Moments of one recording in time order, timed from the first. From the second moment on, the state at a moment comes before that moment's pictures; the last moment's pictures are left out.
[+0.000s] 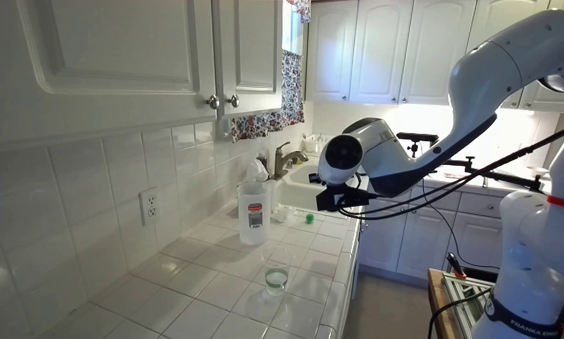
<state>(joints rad) 0.02 -0.20 0.01 -2.42 -1.27 2.02 1.93</state>
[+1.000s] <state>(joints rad) -0.03 -0.14 -0.06 -2.41 -1.15 2.30 1.94</state>
